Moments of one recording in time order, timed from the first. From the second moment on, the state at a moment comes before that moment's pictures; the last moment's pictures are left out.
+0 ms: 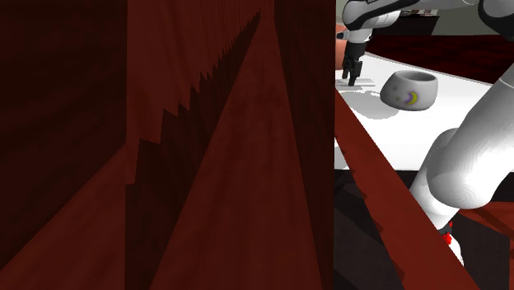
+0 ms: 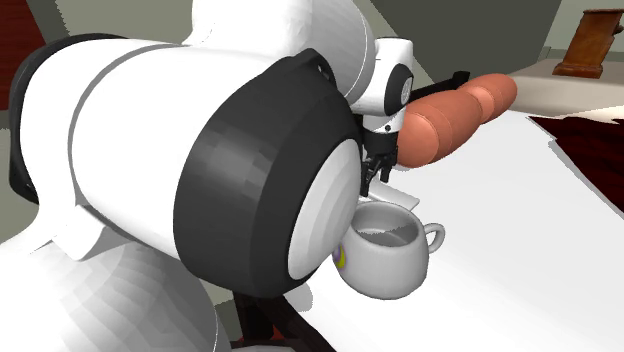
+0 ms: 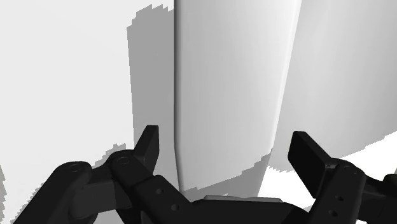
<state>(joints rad) 0.12 -0.15 -0.69 -1.98 -0.11 1.87 -1.28</state>
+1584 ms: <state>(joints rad) 0.12 -0.15 -0.69 -1.89 -0.11 1.78 -1.28</state>
